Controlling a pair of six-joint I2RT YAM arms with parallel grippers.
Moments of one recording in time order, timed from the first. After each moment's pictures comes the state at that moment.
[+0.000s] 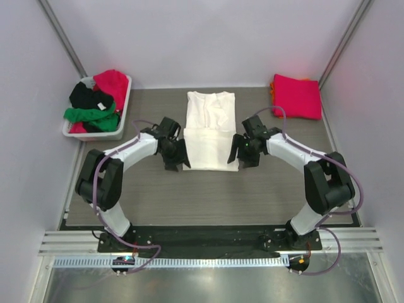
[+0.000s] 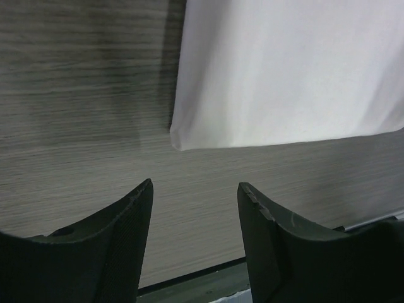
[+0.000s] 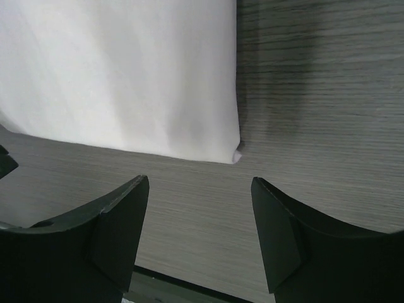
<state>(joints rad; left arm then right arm) -0.45 1.73 1.17 -0.64 0.21 -0.68 0.42 1.65 1.09 -0.58 -0.14 0.62</state>
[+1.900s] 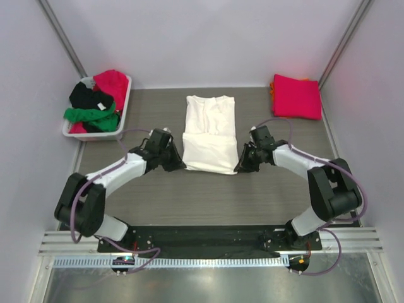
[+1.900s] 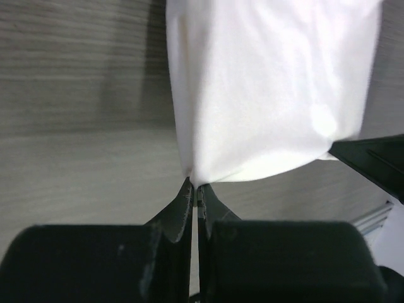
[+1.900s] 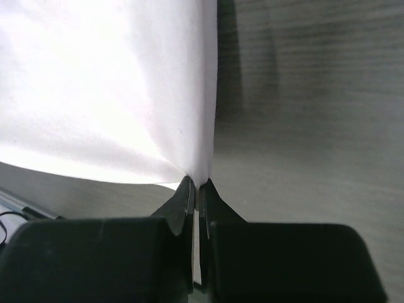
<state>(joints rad) -0.47 1.49 0.85 -0.28 0.16 -0.82 0.36 1.59 0.86 -0.35 -0.28 0.65</state>
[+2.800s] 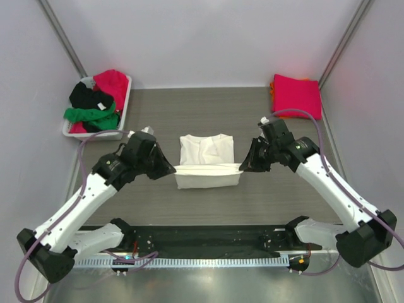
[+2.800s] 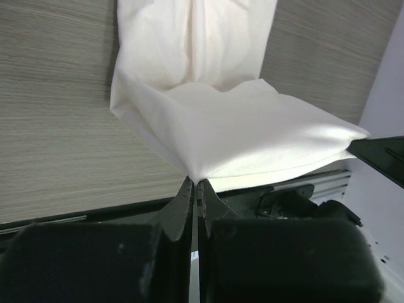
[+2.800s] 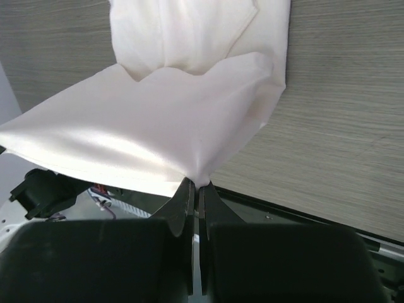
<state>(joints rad) -0.62 0.98 1.04 -0.87 0.02 -0.97 0.47 1.12 1.08 -0.90 -0.24 0.71</state>
